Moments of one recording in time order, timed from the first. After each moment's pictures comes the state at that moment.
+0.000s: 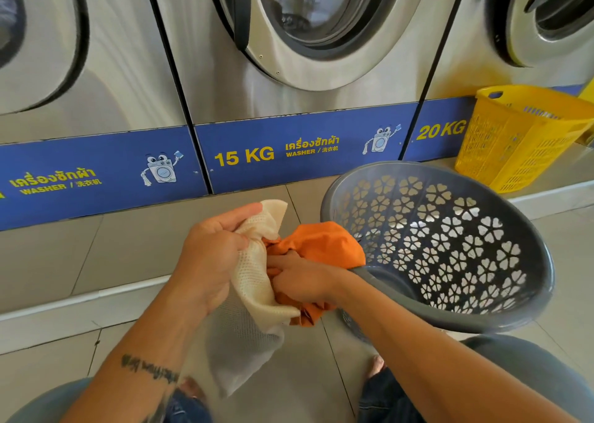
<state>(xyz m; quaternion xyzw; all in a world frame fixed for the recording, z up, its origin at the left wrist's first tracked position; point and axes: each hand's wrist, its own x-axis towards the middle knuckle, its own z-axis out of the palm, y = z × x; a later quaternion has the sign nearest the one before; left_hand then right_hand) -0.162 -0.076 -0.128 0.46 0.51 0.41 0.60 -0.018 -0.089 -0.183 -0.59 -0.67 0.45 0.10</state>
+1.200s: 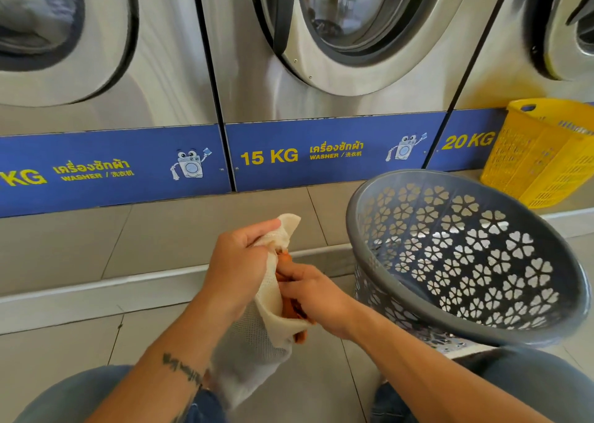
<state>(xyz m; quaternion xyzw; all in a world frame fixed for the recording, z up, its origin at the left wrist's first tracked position) -0.181 -0.087 -0.144 0.52 0.54 0.41 0.51 -0.046 -0.106 -0.220 -0.52 -0.53 0.58 0.33</state>
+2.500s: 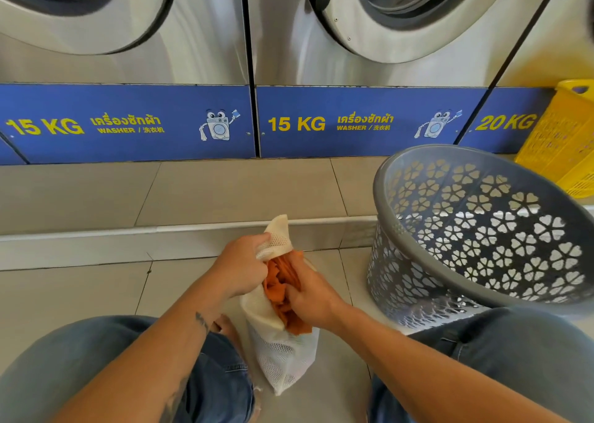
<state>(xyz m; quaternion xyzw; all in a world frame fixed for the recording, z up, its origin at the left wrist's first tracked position) -0.245 -0.089 -0.233 0.66 0.63 0.11 0.39 -0.086 -0.134 -0.296 -0.58 -0.64 0.44 0.25</state>
